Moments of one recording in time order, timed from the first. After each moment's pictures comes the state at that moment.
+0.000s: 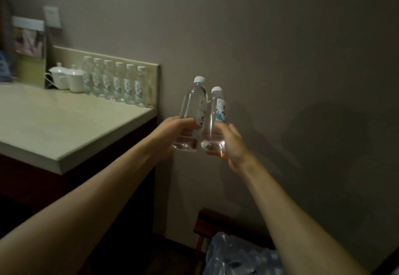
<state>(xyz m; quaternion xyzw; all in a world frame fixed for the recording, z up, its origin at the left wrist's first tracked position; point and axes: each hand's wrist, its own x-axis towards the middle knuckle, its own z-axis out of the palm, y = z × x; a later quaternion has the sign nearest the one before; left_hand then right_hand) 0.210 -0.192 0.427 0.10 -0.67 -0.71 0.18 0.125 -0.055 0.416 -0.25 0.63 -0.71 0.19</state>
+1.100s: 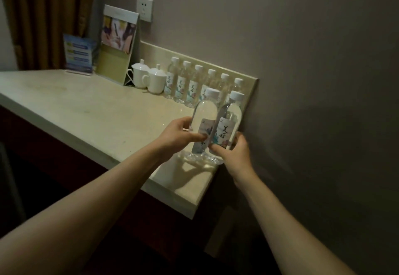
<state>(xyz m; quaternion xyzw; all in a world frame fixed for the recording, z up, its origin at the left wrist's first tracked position) 0.310 -0.542 0.389 0.15 -0.73 -0.61 0.25 0.205 -0.403 0.370 -0.30 0.74 -0.61 0.05</state>
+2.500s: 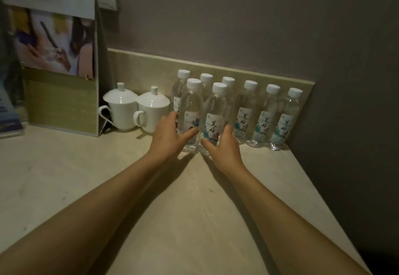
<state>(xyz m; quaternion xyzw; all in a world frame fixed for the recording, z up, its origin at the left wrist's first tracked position) 0.149 -0.869 0.380 0.13 -0.86 -0.42 0.27 0.099 -0.729 0.368 -0.18 0.87 -0.45 -0.06</state>
